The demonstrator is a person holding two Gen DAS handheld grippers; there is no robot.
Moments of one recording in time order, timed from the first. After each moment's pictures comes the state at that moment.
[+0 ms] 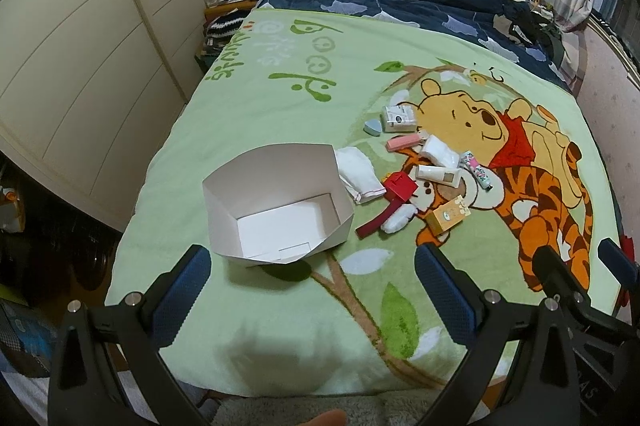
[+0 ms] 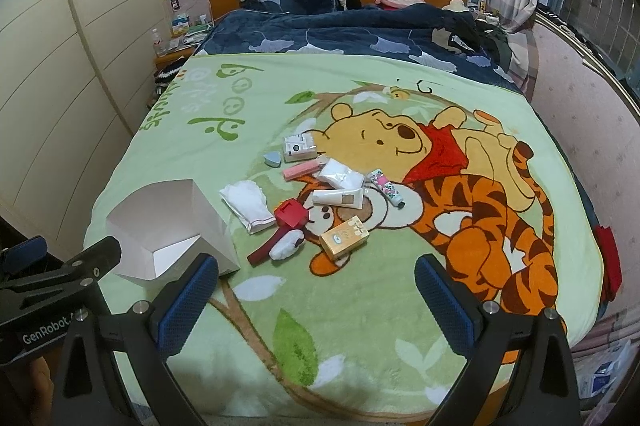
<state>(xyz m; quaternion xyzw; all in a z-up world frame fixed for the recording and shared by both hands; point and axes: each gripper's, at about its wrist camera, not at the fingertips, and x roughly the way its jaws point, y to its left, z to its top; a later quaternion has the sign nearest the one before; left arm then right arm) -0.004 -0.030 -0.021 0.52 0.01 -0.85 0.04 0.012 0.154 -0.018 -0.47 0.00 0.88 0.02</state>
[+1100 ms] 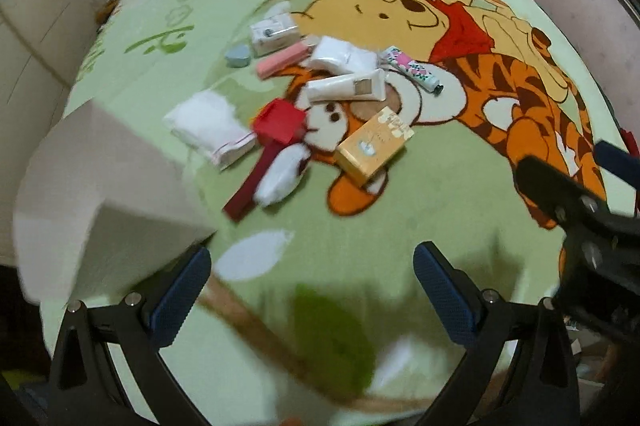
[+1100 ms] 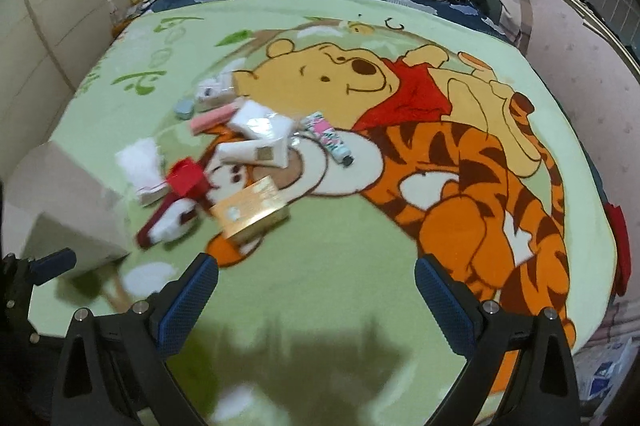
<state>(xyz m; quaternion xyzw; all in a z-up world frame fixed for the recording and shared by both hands) -0.066 0.132 -0.208 0.58 -0.08 -0.81 -0.10 -0.064 0.280 -0.177 -0.52 0.00 0.85 0.05</state>
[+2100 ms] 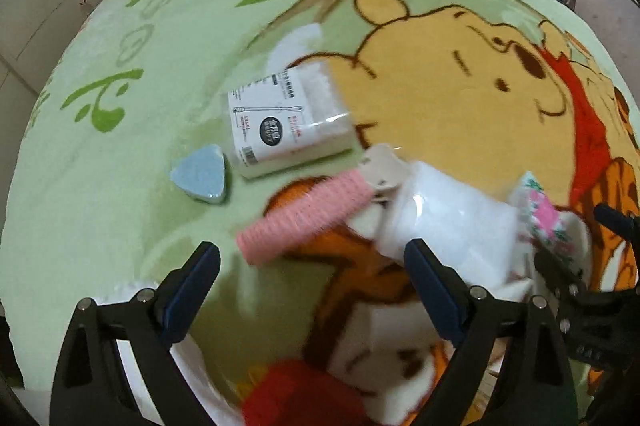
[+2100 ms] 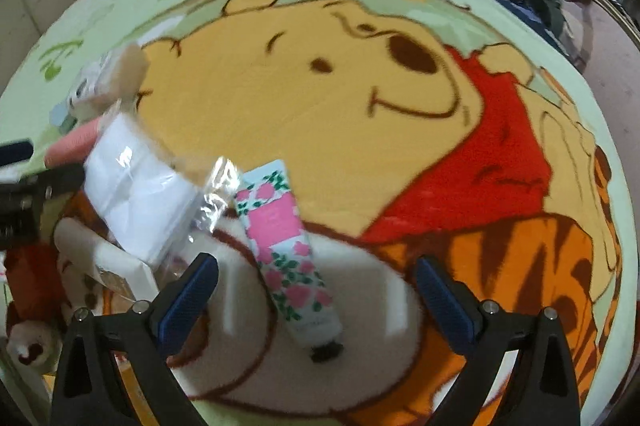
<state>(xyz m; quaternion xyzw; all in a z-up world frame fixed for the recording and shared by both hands) -0.318 0.138 -0.339 0.57 -0.07 -0.81 -0.06 -0.274 0.325 -0.346 -0.56 -0.06 0.83 0.00</state>
